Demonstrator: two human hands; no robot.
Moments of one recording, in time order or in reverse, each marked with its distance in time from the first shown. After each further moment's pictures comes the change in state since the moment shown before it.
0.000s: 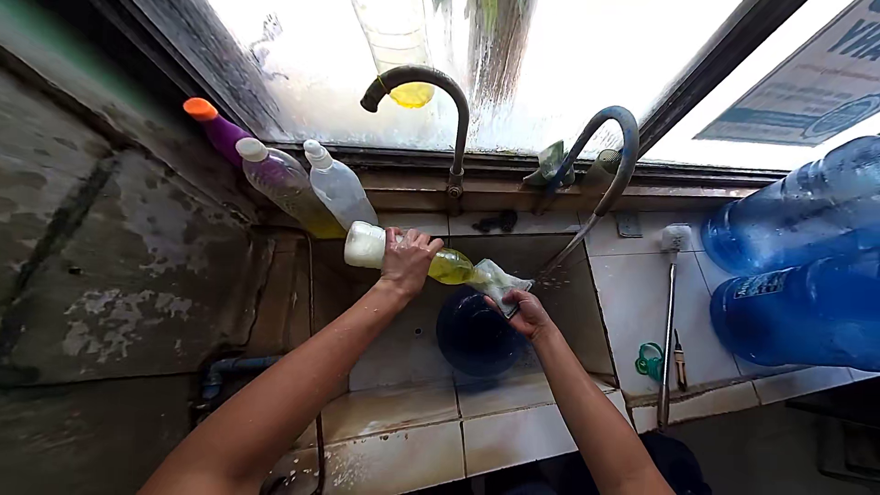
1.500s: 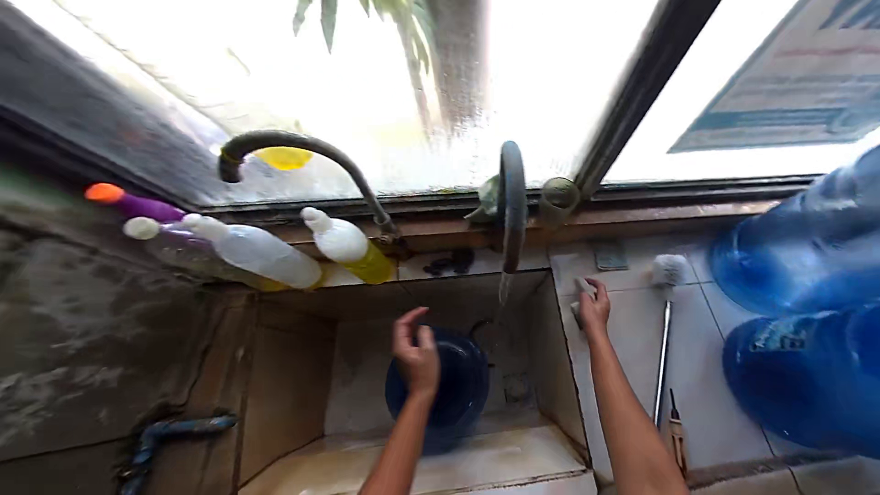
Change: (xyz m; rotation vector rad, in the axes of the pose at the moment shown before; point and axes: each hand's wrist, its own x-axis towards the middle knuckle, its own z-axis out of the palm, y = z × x) left_hand 0.031 0.182 0.087 -1.063 0.703 -0.513; right_hand 0.122 -0.199 -0.220 -0.792 0.526 -0.648
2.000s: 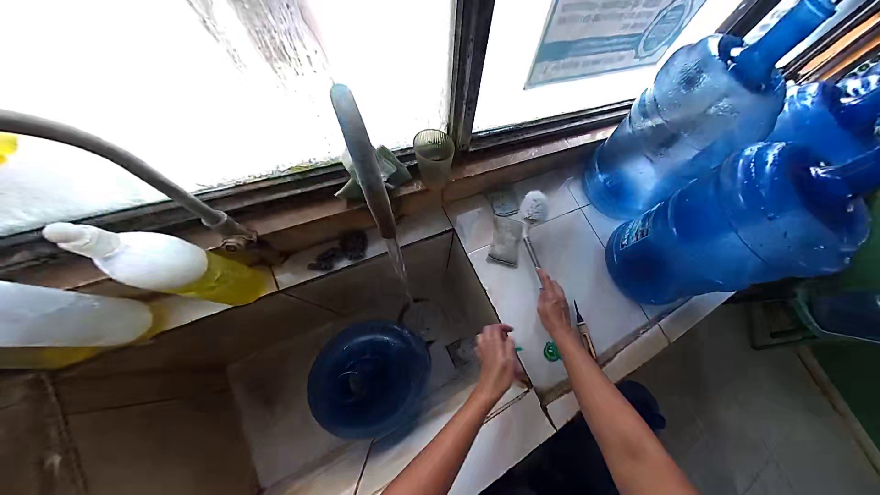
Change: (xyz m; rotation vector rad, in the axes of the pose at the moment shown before) left_hand -0.167 0.078 0.134 0.141 -1.095 -0.117; right_hand -0.090 0.058 -0.125 -0.793 -0.015 -0.154
